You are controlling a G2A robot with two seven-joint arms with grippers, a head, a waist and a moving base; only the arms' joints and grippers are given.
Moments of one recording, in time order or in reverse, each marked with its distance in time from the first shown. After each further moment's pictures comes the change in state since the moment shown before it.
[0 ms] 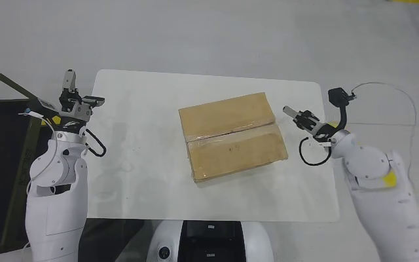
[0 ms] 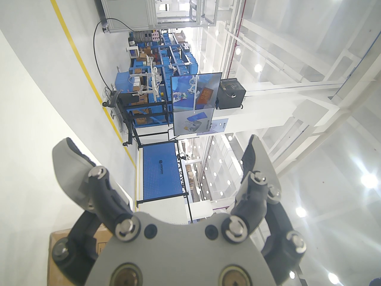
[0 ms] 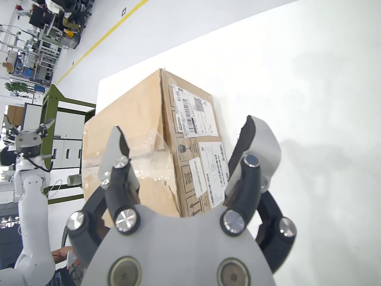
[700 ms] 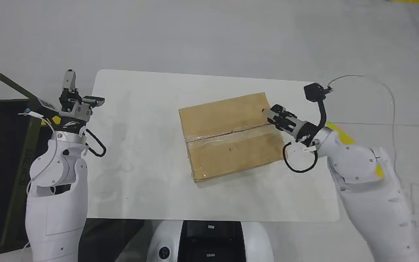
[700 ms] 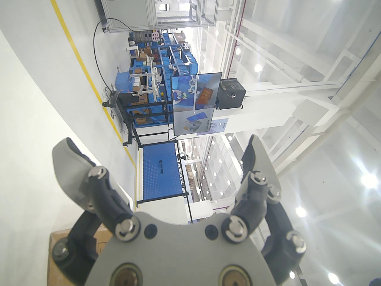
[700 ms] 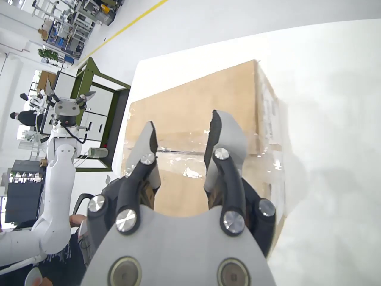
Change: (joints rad) left arm 0.000 0.000 0.000 0.000 0.000 0.000 0.000; right arm 0.083 -0.019 -0.153 -0.083 0.032 -0.024 0.070
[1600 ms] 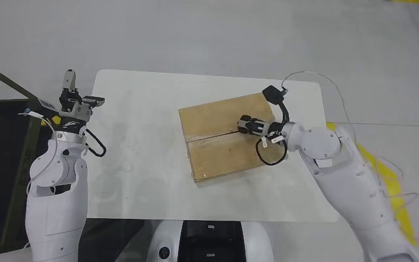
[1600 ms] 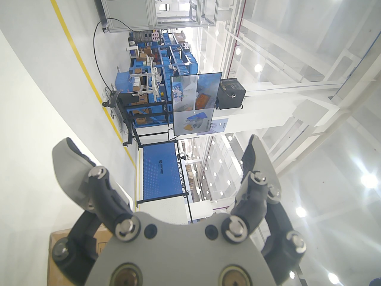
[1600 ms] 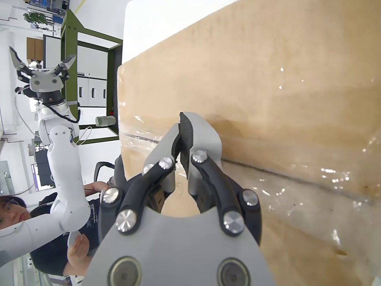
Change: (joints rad) left arm 0.000 0.000 0.000 0.000 0.000 0.000 0.000; right arm 0.221 -0.051 -0.249 0.193 0.075 0.147 0.124
